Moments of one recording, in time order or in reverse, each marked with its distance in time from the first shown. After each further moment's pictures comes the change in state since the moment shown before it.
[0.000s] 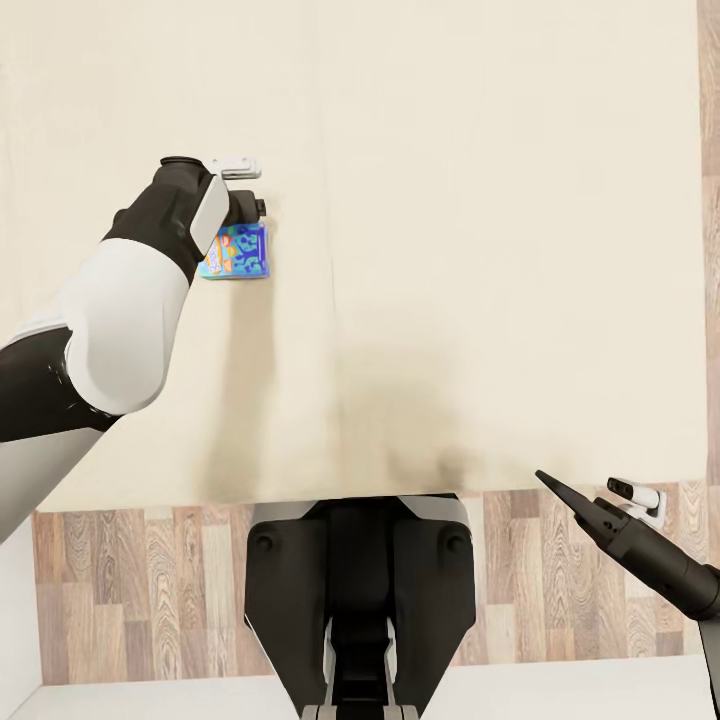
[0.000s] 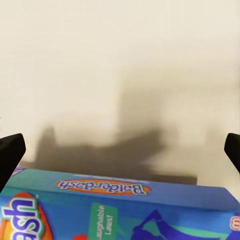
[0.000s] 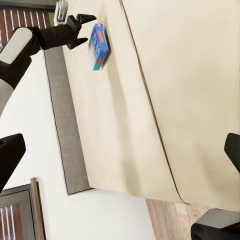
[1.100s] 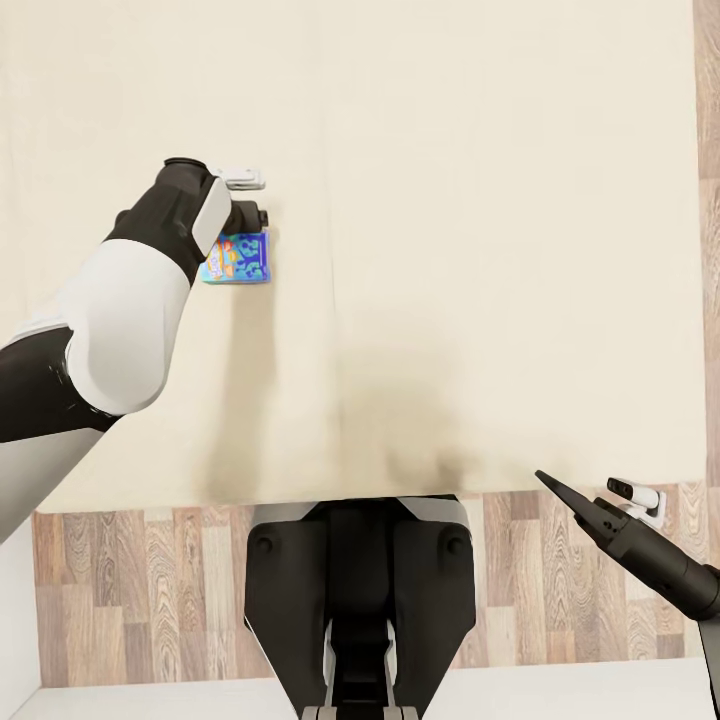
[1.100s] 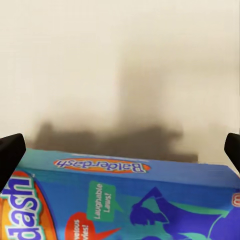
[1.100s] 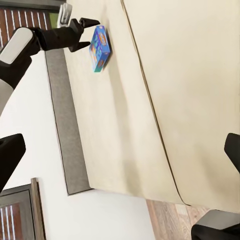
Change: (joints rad) left arm 0.000 -0.001 -0.004 0.009 -0.001 0.080 0.001; right arm 0.000 0.000 0.001 0.001 0.000 0.000 -0.001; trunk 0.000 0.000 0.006
